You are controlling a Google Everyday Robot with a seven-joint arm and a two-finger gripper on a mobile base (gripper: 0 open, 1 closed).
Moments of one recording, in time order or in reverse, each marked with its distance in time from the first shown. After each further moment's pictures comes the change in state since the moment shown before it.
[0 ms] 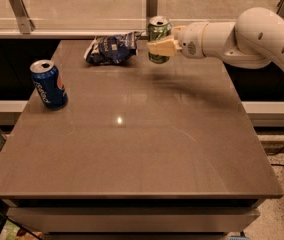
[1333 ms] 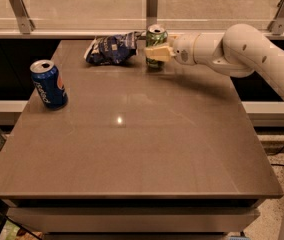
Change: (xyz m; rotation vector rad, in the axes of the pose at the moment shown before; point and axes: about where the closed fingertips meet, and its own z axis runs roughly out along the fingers) arm 0.035 -0.028 0.036 0.021 -0.034 0.049
